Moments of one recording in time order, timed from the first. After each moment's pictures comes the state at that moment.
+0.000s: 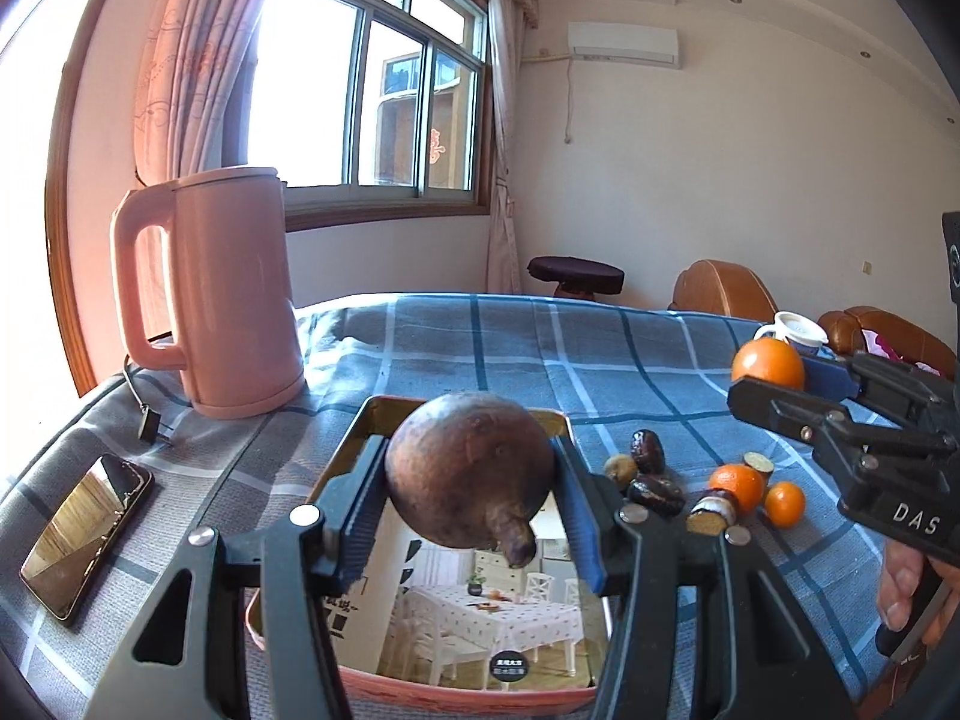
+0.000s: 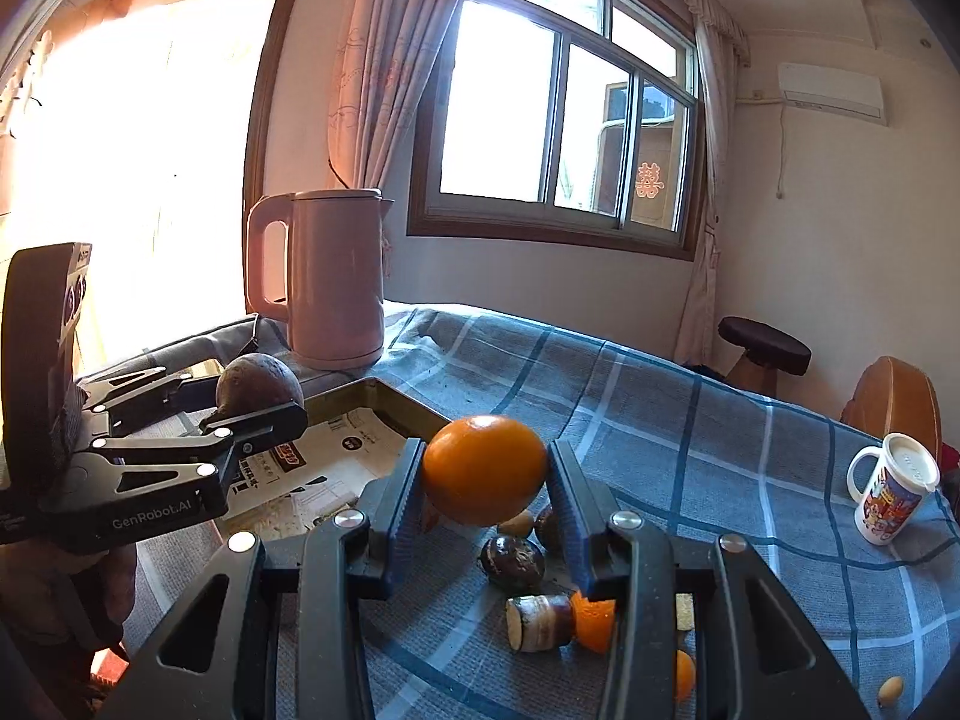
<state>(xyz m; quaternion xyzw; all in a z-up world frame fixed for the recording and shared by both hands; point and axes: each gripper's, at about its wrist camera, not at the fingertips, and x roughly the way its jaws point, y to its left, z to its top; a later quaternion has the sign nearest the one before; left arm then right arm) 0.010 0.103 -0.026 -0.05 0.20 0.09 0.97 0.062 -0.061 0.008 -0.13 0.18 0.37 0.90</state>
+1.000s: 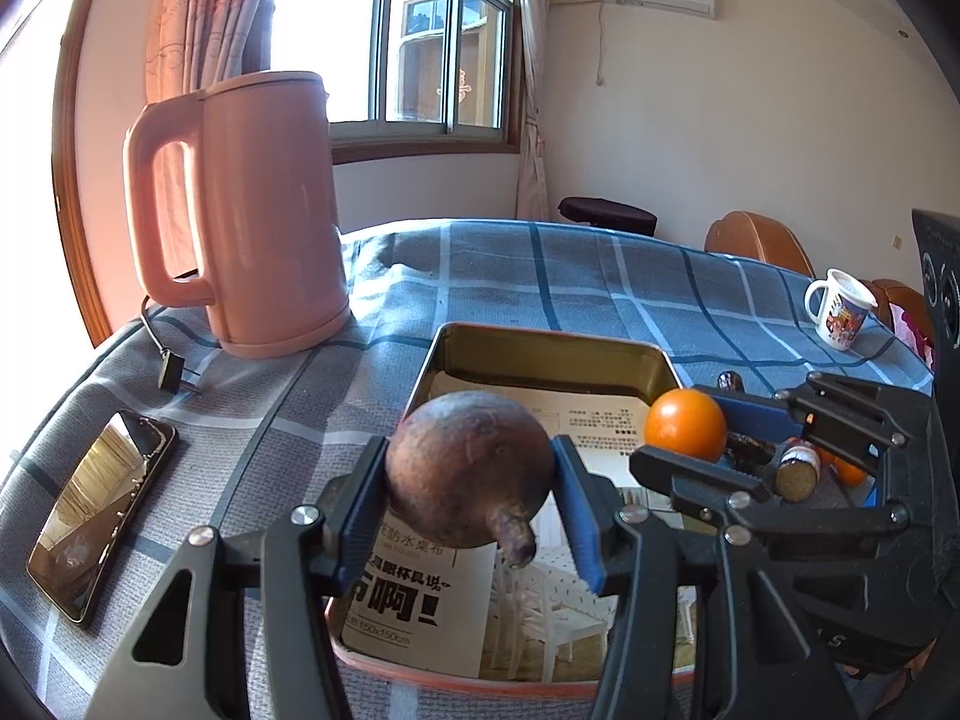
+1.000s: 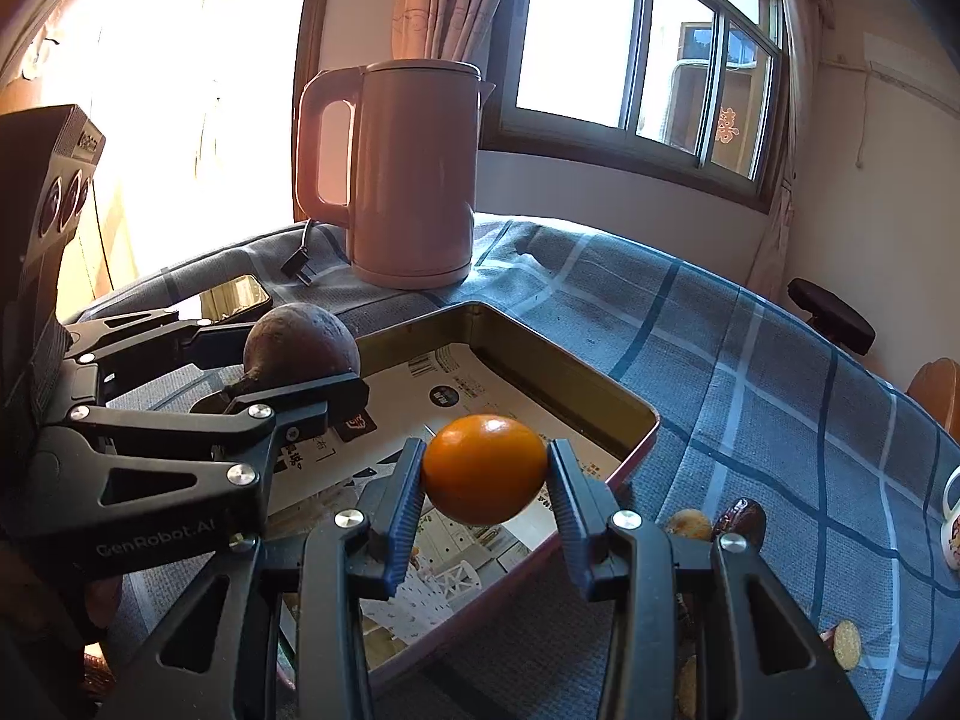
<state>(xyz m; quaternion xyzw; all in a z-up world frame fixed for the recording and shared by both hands) 0.027 0.145 -0.052 -0.06 0.28 0.12 0.95 0.075 0.035 -0.049 -0.18 0.26 0.41 0.85</state>
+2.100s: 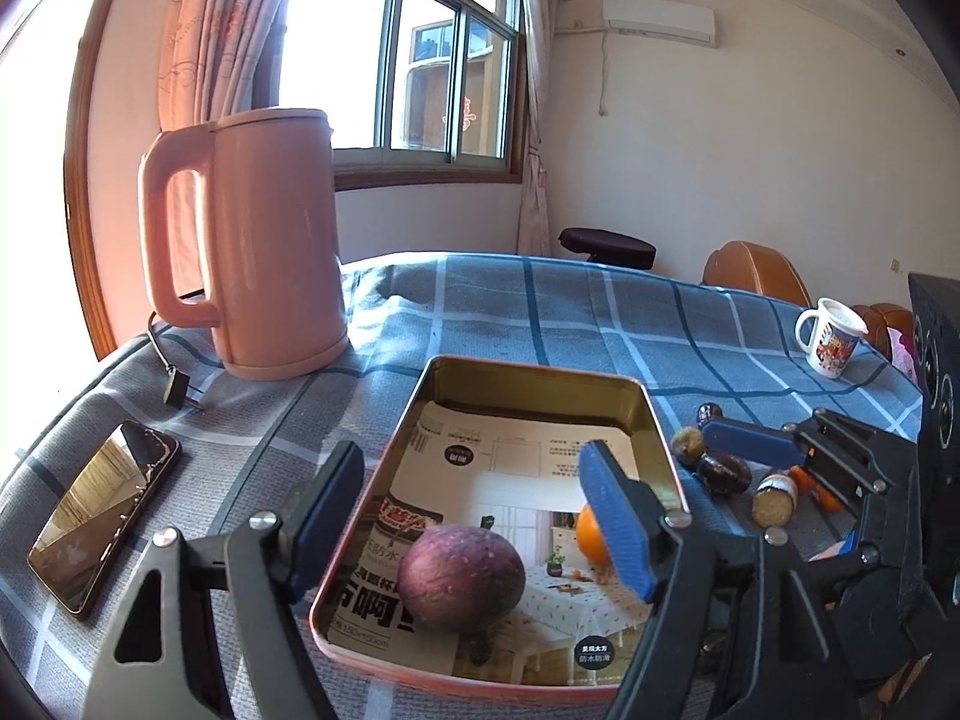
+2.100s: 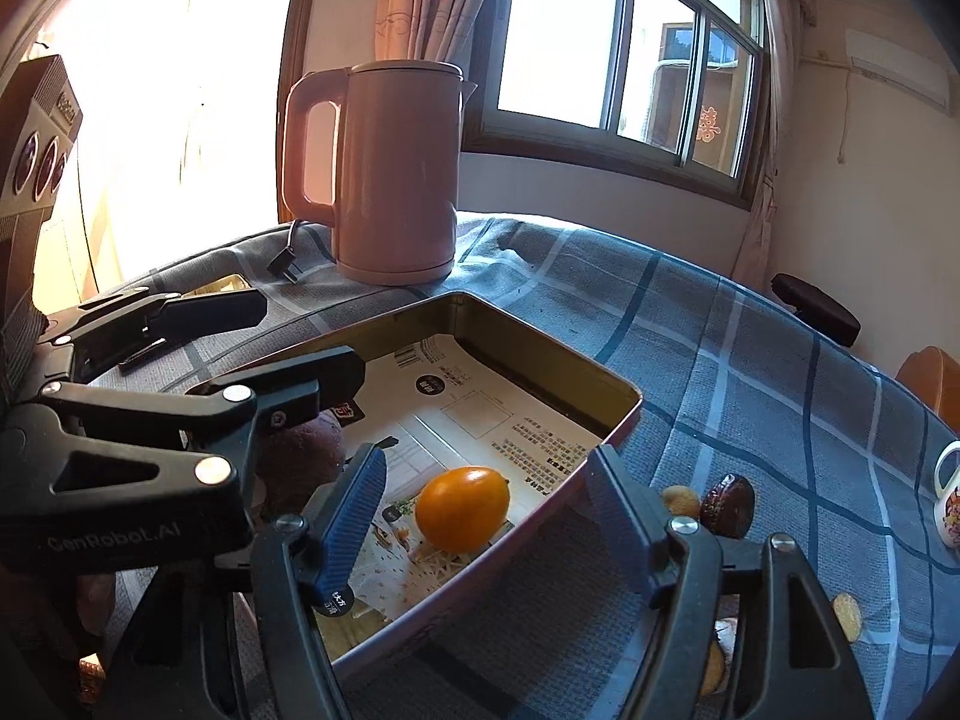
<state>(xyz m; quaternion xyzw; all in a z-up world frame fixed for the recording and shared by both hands) 0.014 0.134 -0.040 -0.07 0.23 0.12 0.96 0.069 0.019 -0.052 -0.18 0.25 0.38 0.87</state>
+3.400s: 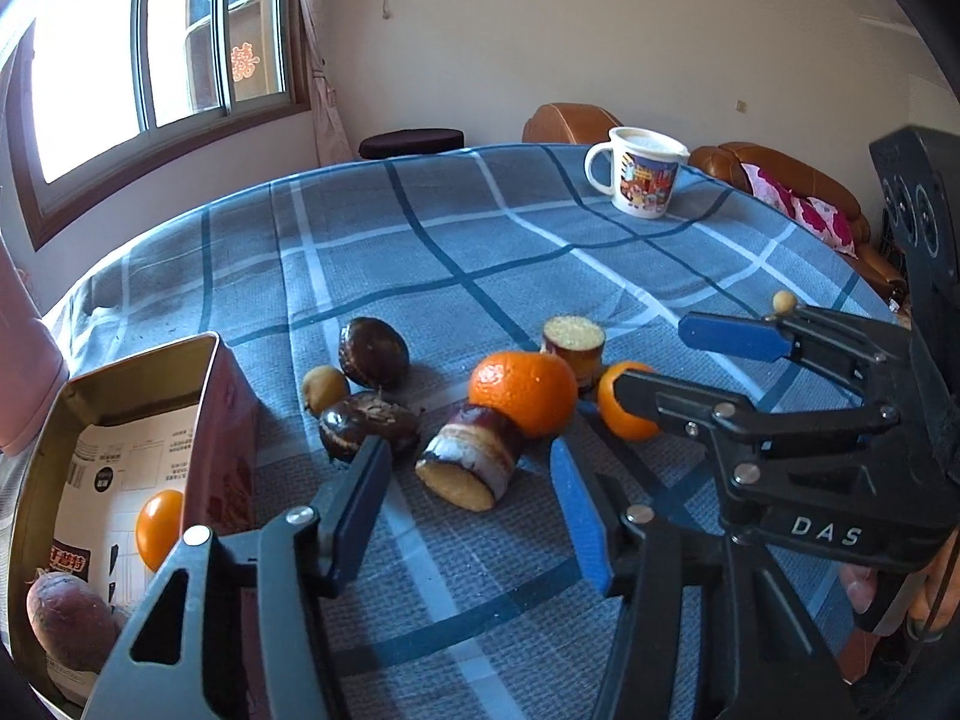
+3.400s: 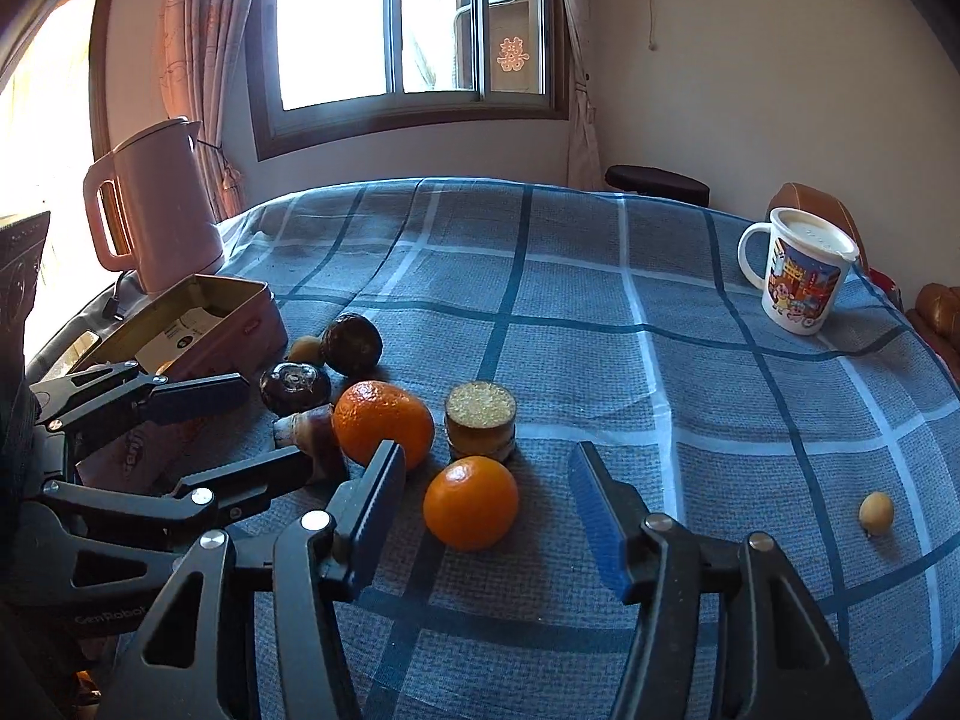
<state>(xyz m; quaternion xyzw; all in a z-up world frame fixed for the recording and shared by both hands) 0.092 -0.036 -0.066 0.03 0.36 -0.10 0.93 0.112 -0.163 -0.059 -0.07 0.34 0.22 0.91</state>
